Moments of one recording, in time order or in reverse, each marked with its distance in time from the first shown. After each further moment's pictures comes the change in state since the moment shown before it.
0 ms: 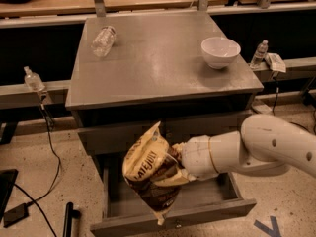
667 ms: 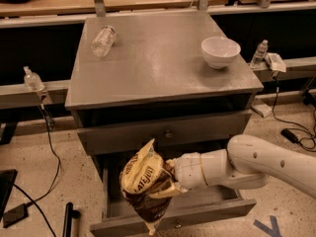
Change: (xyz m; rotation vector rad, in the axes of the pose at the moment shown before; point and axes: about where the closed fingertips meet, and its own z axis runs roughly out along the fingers) arm 0.048 0.018 0.048 -0.061 -0.124 0.030
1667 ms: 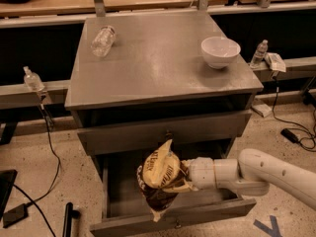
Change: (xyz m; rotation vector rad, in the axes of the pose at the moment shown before) arm 0.074 -0.030 -0.010 0.088 -0.164 -0.048
